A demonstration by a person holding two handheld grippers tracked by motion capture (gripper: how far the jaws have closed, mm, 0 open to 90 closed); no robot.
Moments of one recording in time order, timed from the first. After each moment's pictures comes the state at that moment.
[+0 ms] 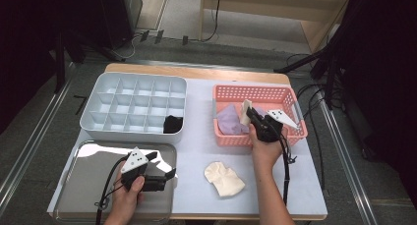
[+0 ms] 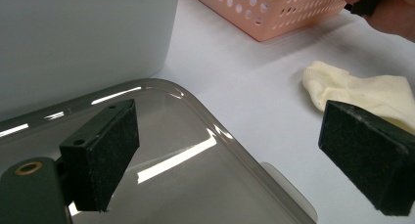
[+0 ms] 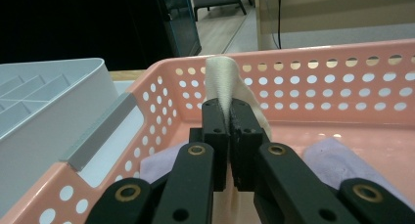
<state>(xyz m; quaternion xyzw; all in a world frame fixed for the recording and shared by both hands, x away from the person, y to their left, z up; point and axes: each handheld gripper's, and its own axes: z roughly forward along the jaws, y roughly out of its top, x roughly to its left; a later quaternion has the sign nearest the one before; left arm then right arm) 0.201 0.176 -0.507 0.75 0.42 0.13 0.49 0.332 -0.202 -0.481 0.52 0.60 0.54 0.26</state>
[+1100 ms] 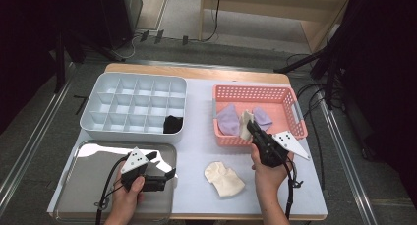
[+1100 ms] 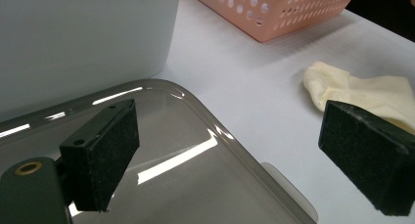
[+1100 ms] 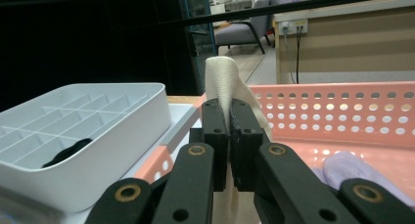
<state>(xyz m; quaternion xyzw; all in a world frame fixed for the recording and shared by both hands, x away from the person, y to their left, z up) 0.201 0.176 -0.507 0.75 0.42 0.13 0.49 0.252 -0.199 -0.459 0.46 0.59 0.60 0.28</state>
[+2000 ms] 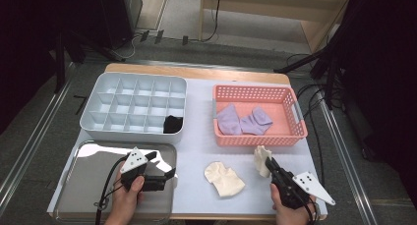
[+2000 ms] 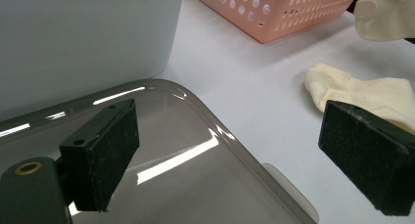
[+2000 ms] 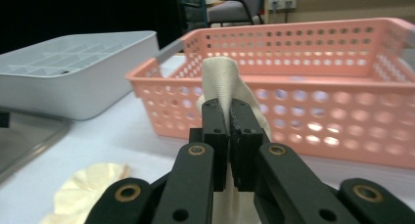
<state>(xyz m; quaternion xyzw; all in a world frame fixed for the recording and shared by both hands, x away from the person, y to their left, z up) 0.201 0.176 -0.507 0.75 0.42 0.14 0.49 0.167 -0.254 -0.498 0.48 0.61 0.56 0.29</state>
